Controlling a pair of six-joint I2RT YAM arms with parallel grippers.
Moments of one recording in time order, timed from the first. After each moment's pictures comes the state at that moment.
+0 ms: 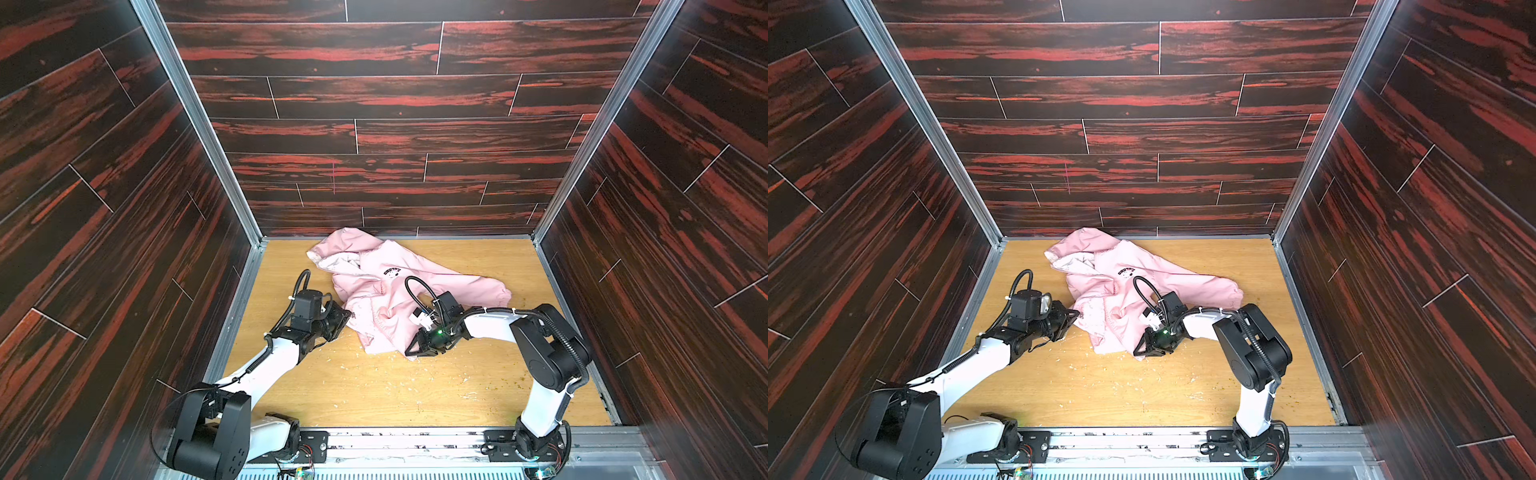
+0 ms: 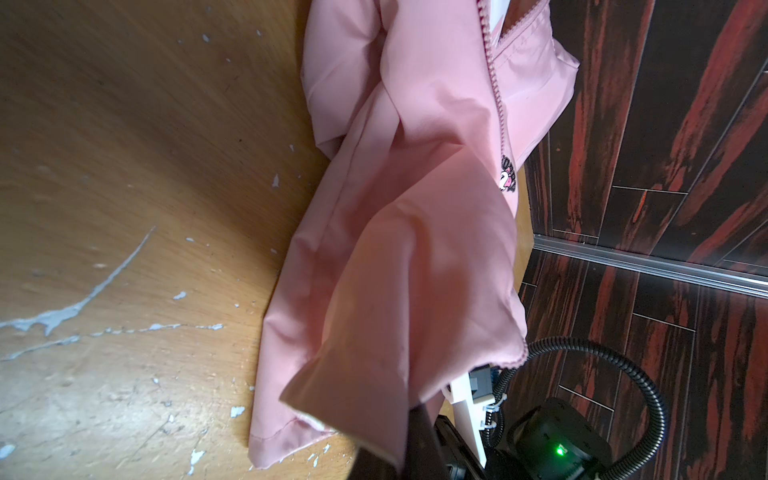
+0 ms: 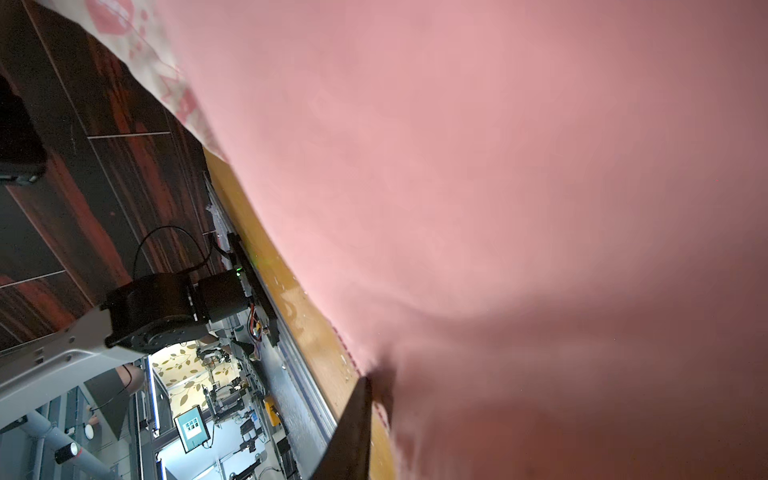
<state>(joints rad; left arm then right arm) -0.22 1.26 0.61 -0.01 0.36 -1.21 0.58 1.85 0.92 -0.29 -0.83 0.44</state>
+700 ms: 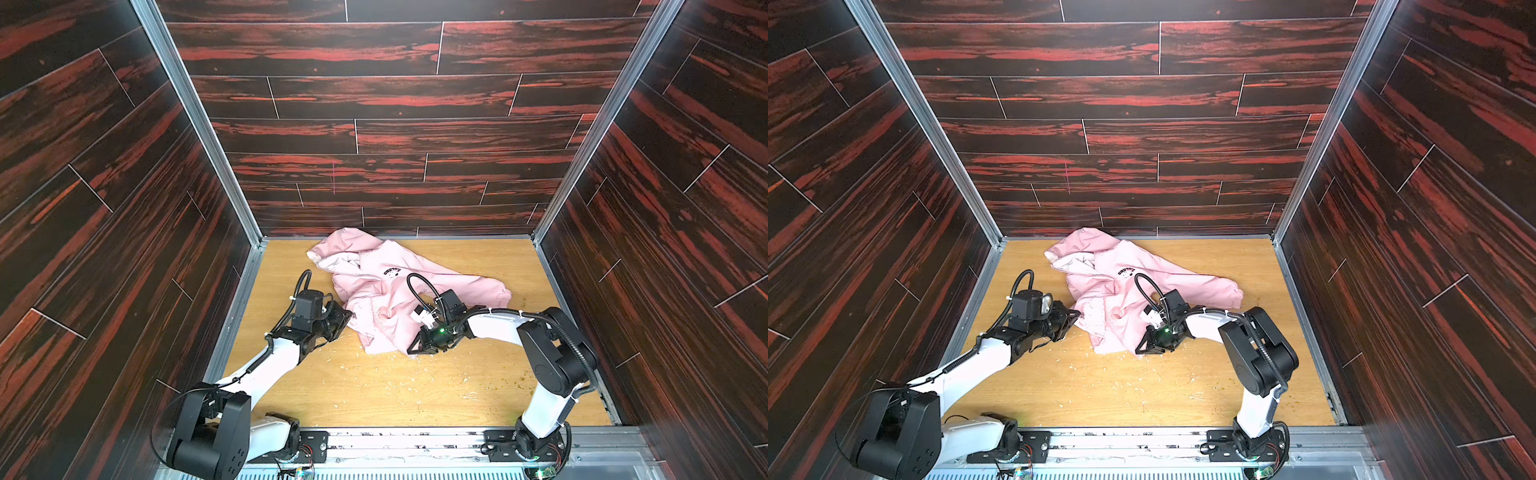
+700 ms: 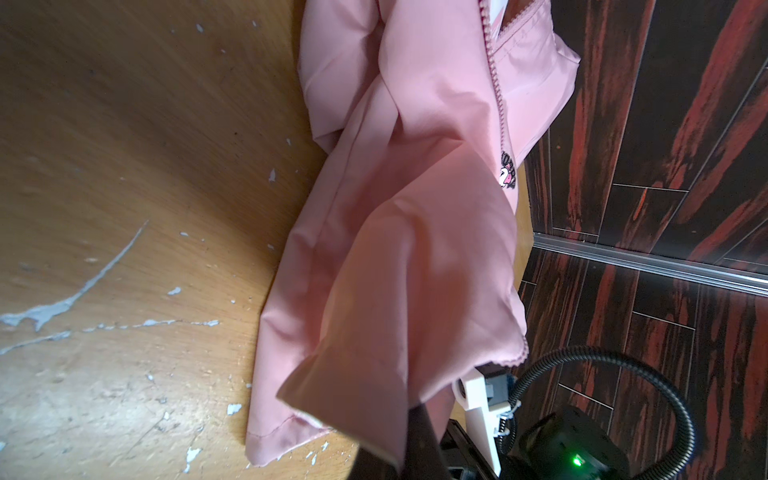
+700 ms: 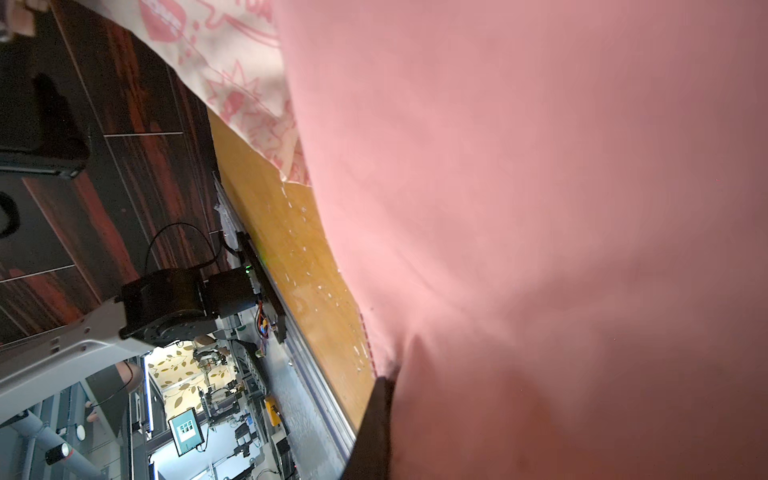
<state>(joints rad) -0.23 1.26 0.61 -0.01 0.36 -1.22 0.57 1.79 0.92 -0.32 -0.83 0.43</state>
